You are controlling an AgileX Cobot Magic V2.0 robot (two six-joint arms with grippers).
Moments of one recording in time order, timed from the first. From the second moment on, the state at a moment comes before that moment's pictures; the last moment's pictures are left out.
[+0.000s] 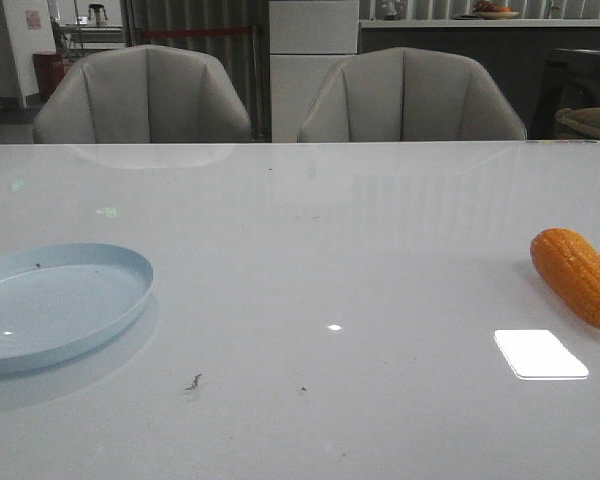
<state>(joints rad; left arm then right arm) 0.00 0.00 0.01 -0.02 -0.08 0.06 0.03 -0.01 0.03 0.06 0.15 -0.01</state>
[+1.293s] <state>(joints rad) 0.00 0.29 -0.60 0.01 -0.06 0.06 0.03 0.27 -0.68 0.07 0.14 0.00</state>
